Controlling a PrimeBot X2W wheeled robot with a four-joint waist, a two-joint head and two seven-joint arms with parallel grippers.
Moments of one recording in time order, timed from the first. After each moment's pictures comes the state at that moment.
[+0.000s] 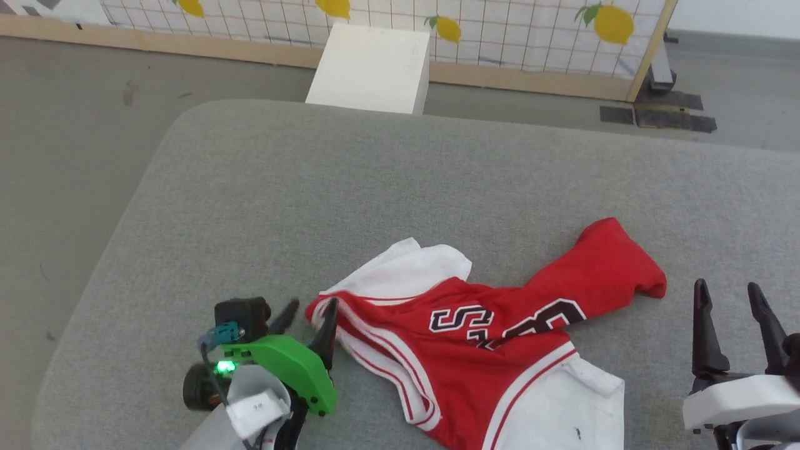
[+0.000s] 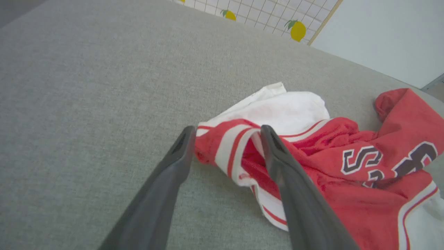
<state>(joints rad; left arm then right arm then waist) -0.27 0.29 -0.59 0.34 -0.80 0.15 -0.07 0.05 -0.05 -0.24 0.04 0.09 0.13 -0.16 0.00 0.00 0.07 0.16</state>
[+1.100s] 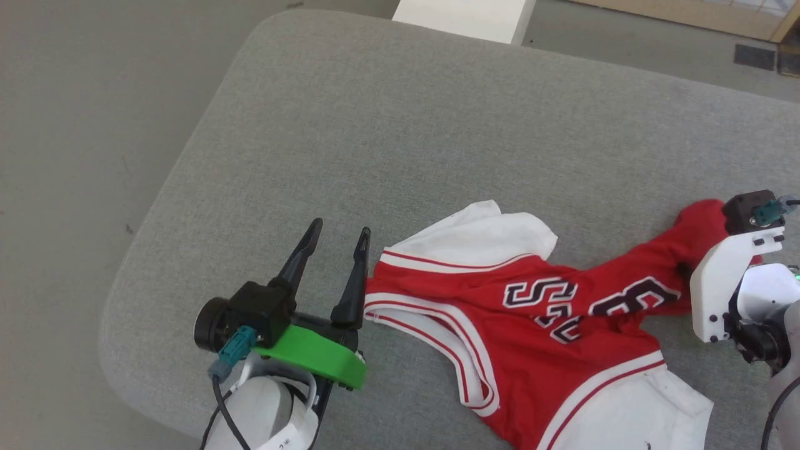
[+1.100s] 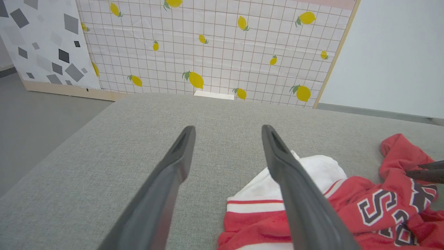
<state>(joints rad) -0.19 0.06 -0.28 0.11 -0.24 -0.09 -0.26 -0.37 -0.35 0.02 0.36 0.22 0.13 0.69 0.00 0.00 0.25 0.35</state>
